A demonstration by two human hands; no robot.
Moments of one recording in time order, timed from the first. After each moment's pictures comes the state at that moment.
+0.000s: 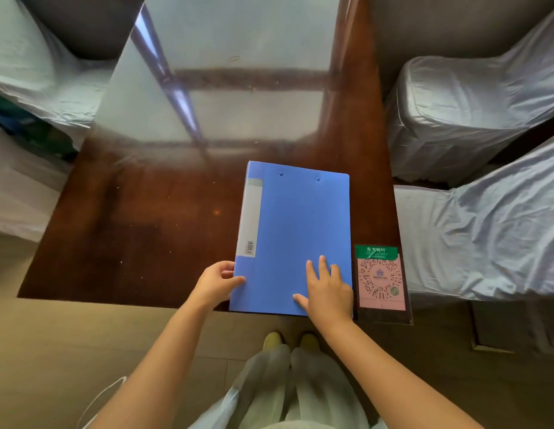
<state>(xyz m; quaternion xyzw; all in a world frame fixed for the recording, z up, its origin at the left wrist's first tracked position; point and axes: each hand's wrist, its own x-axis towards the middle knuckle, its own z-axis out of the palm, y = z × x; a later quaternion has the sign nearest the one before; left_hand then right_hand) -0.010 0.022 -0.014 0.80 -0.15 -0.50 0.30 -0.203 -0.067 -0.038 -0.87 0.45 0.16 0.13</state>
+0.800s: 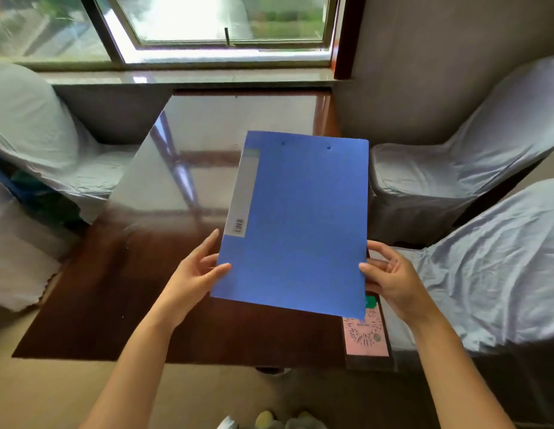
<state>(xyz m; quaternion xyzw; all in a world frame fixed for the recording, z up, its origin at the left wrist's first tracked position) 0.015 0.005 0.113 0.63 -0.33 -0.45 0.54 -0.276 -0.163 0.098 -0.58 0.39 -0.28 0.66</state>
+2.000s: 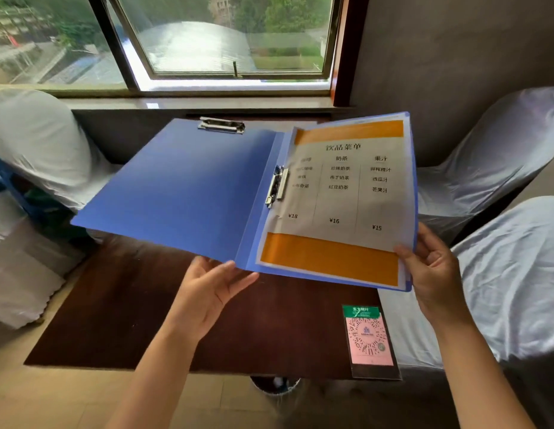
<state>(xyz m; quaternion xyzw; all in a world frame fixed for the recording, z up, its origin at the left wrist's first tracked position) -0.014 0.019 0.150 0.44 -0.18 -0.49 0.73 -0.291 -0.158 0.140 -0.60 0.32 -0.48 0.56</state>
